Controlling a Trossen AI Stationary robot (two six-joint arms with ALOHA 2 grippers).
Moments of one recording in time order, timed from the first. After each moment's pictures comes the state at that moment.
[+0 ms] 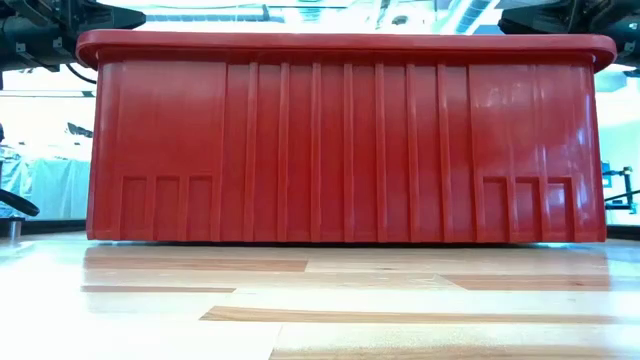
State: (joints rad) left arm 0.16 0.03 0.14 0.08 0.16 -0.07; right arm -0.19 0.13 0.15 0.23 -0.15 -0.05
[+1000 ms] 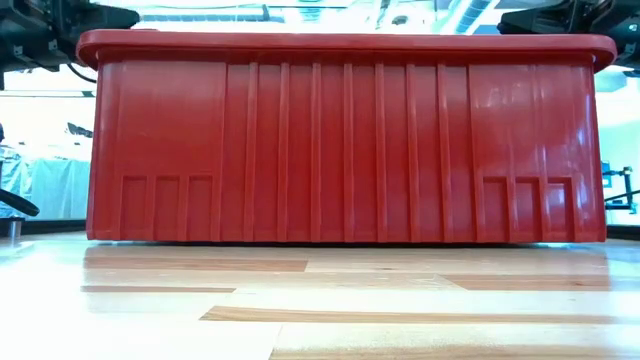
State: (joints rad) left arm 0.16 0.03 0.14 0.06 0.22 0.01; right arm -0.19 0.13 0.15 0.22 -0.16 -0.04
